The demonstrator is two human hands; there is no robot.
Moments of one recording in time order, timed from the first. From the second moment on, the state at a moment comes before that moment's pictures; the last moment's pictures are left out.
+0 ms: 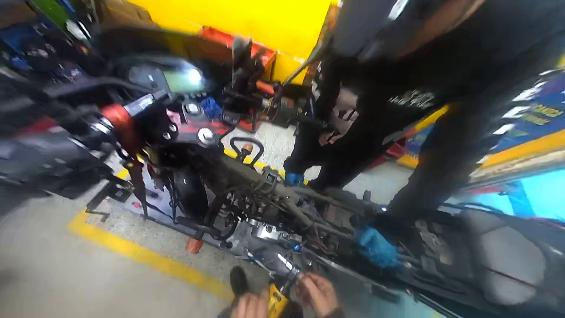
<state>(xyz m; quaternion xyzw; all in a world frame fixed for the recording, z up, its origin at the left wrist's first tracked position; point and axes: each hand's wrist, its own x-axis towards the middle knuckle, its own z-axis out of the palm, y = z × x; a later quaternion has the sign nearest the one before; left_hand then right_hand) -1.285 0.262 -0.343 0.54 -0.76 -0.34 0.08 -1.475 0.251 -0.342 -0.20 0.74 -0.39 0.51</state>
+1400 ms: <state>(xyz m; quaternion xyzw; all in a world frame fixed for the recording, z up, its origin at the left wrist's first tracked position) -1.318 0.127 -0.504 0.46 -0.64 -0.61 0.08 -1.430 0.148 -0.485 0.02 0.77 -0.51 0.38</state>
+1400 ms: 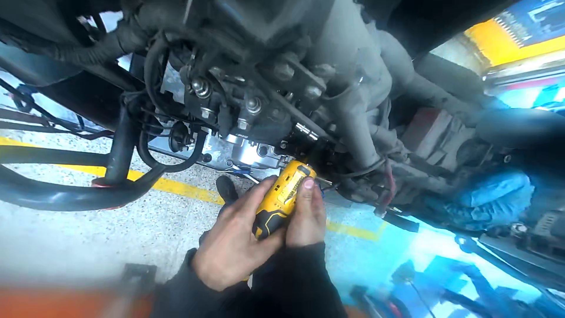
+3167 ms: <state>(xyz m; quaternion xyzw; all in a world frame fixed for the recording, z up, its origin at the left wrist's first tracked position) -1.267 0.258 -0.375 0.53 -0.60 -0.60 0.01 -1.431 0.271 -0.408 0.02 0.65 -0.44 0.62</state>
